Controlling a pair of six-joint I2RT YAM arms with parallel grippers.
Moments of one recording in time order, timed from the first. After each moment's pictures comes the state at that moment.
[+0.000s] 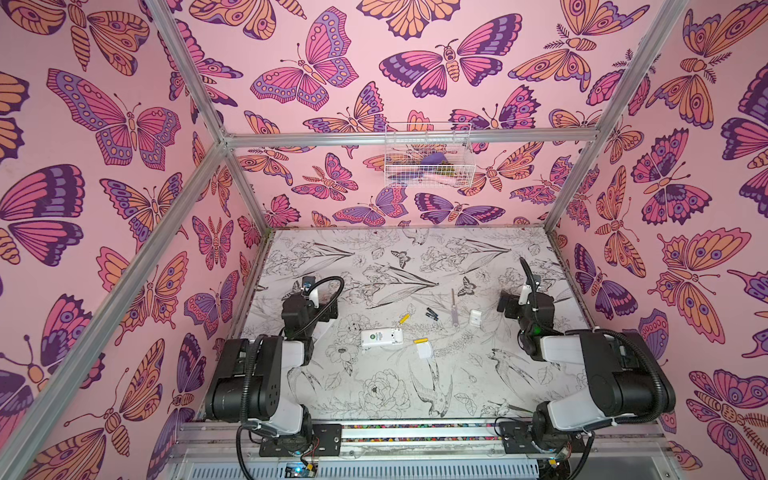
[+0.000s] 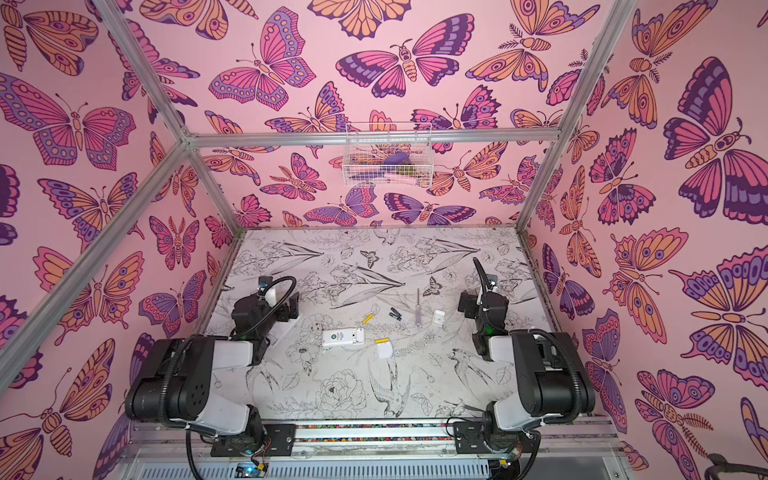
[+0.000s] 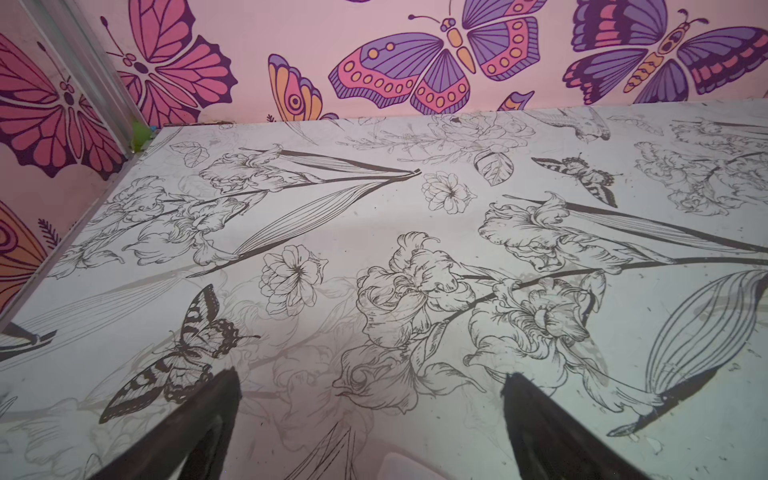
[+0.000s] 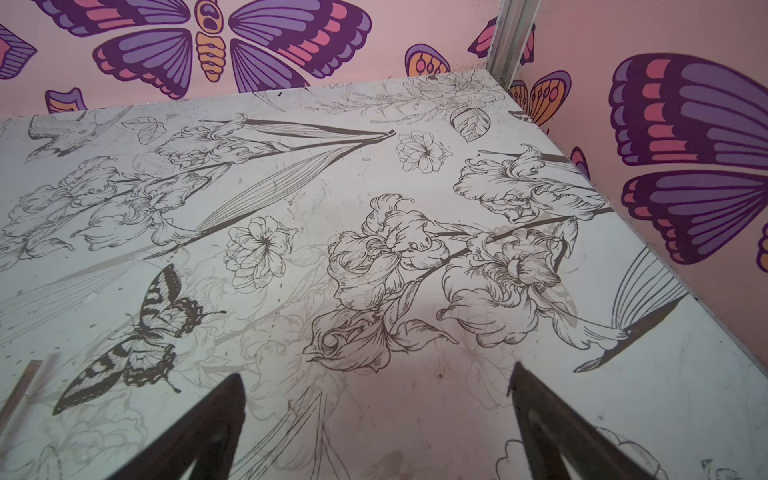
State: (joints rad) left arm 0.04 1.52 0.36 0.81 0.13 0.04; right arm 0.01 1.52 0.37 0.72 0.16 0.10
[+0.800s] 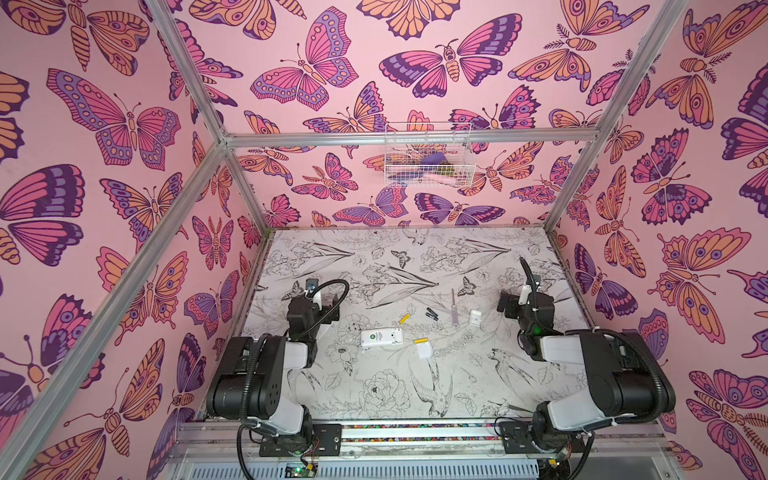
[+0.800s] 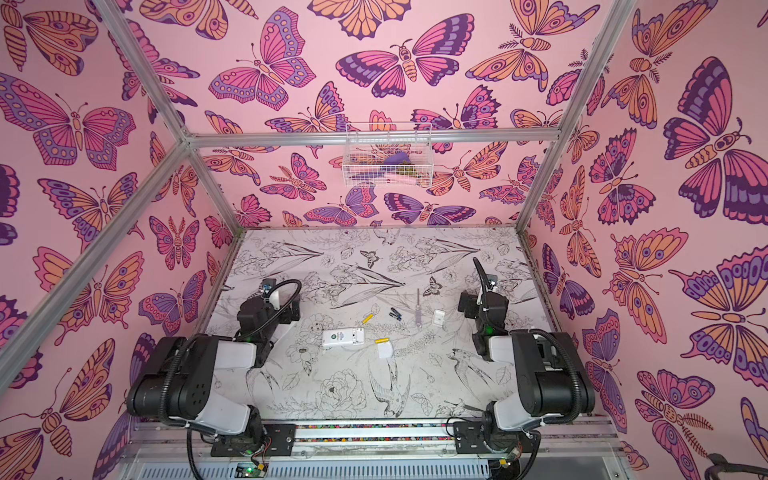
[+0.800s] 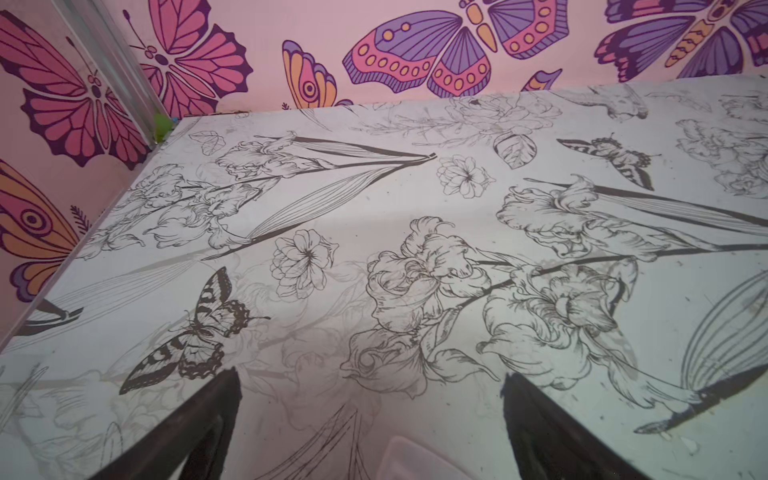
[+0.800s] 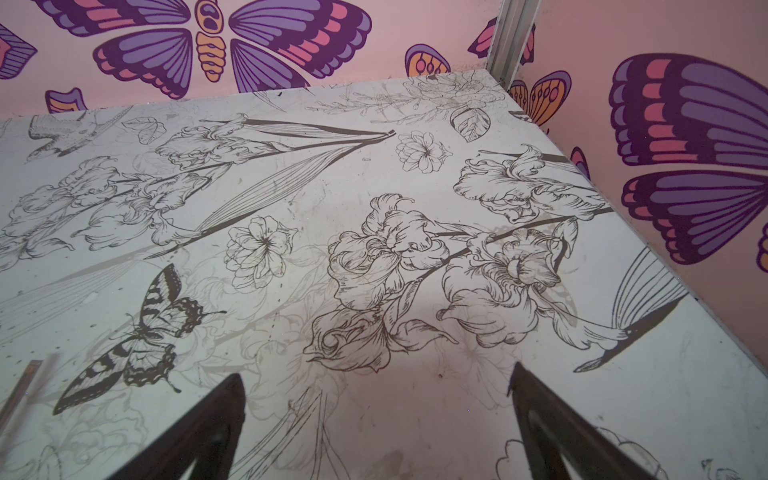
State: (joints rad) left arm -0.01 1.53 0.36 0.83 0.02 0.06; right arm 0.01 1.52 0.37 0.72 0.16 0.10
